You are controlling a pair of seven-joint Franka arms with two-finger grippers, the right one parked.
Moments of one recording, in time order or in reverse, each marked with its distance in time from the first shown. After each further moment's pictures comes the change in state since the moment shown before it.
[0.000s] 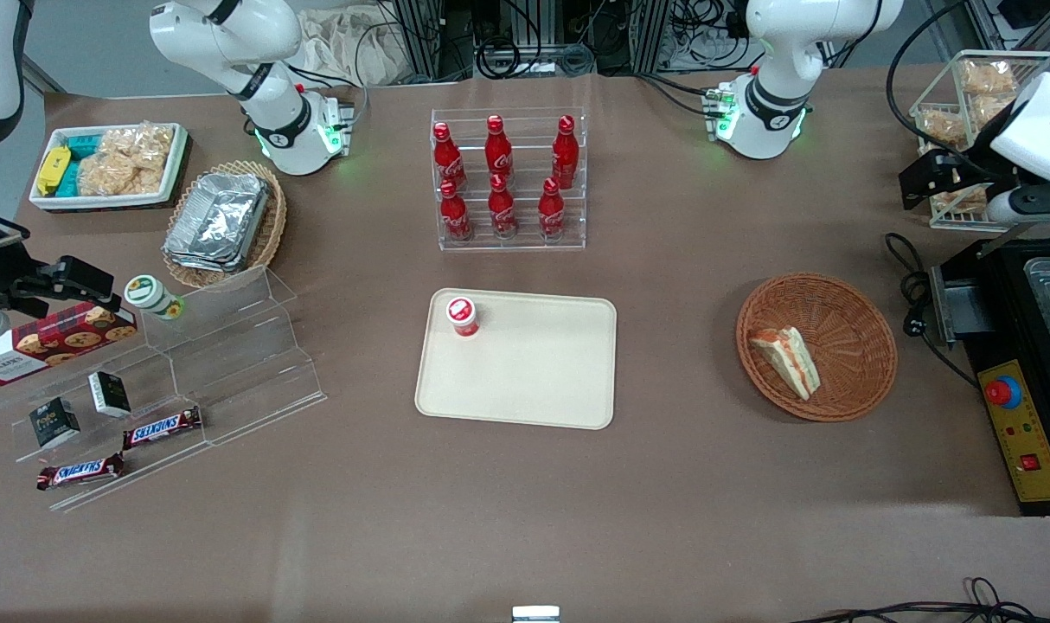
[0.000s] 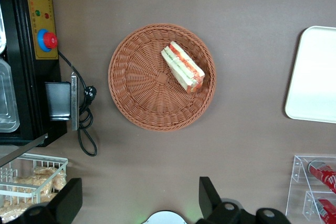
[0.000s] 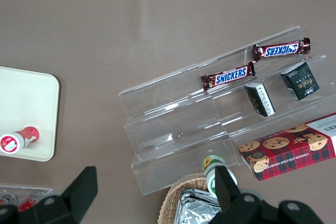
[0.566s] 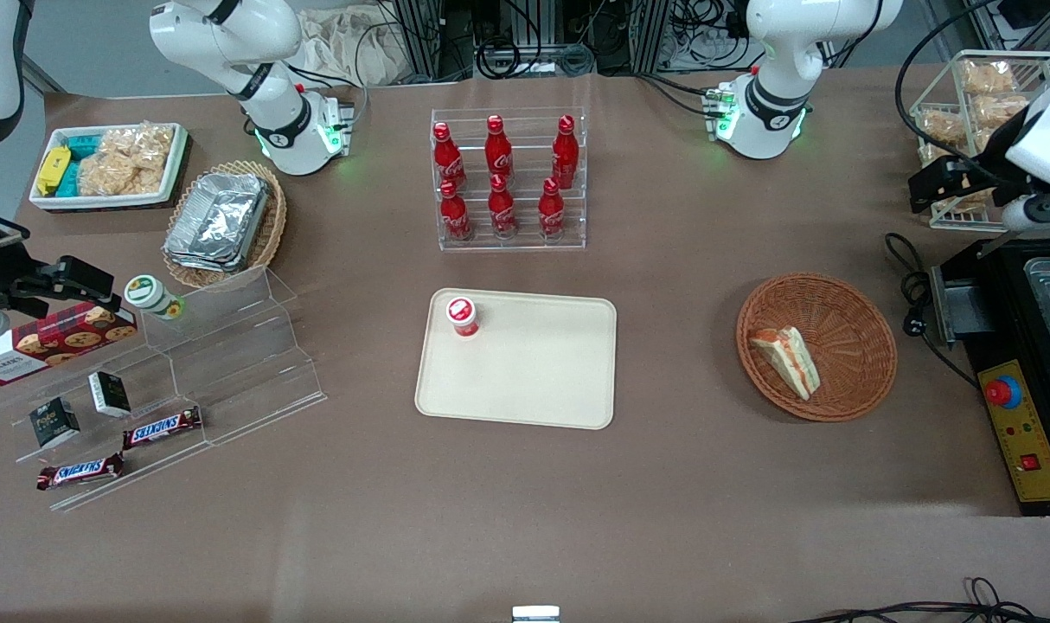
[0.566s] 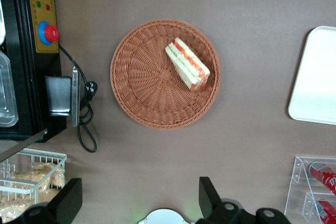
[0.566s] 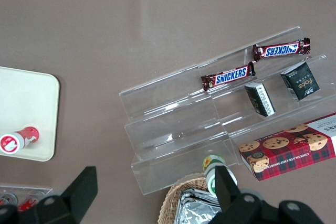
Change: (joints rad) arm 0.021 0.022 0.000 -0.017 -0.008 0.001 -0.002
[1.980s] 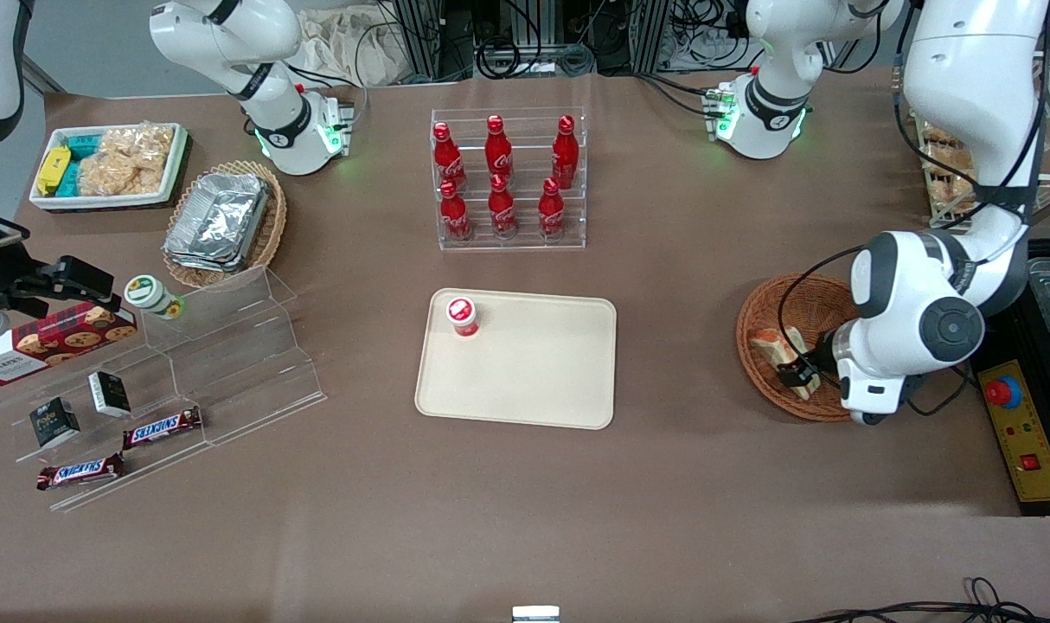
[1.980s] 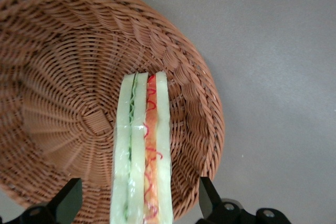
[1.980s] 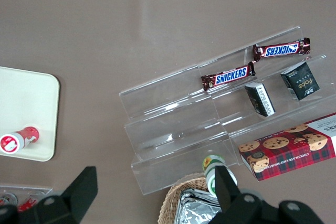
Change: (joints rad) arm -0.042 0.536 -0.029 -0.179 0.000 0.614 -0.690
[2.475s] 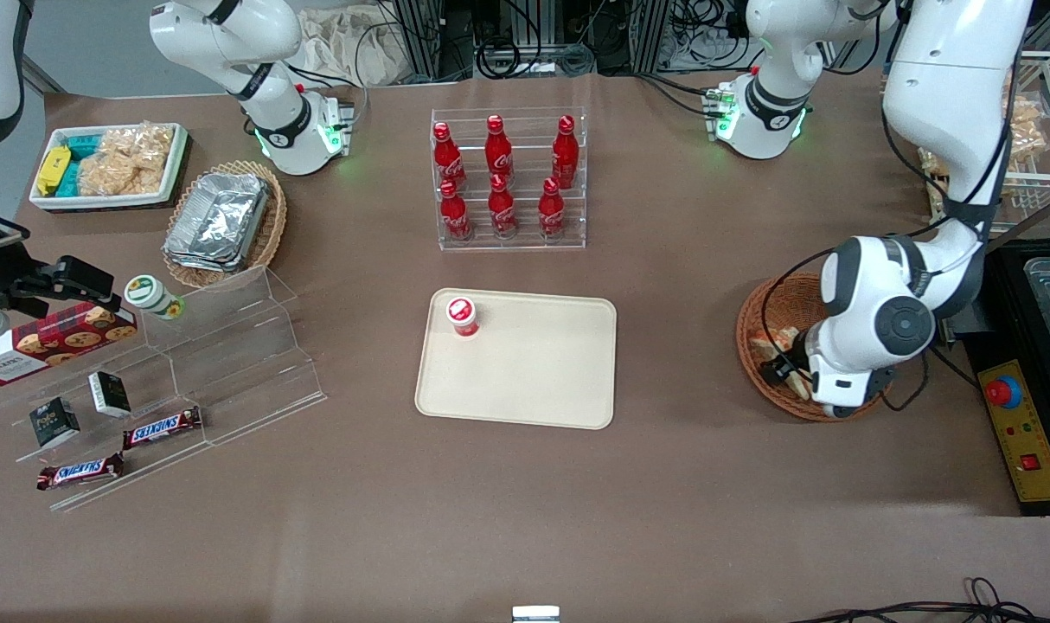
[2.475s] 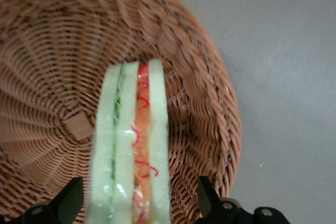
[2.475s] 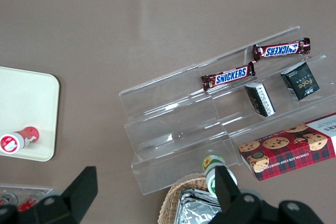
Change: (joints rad) arm -0.029 0.036 -0.003 -0.087 0.048 0.122 -0.030
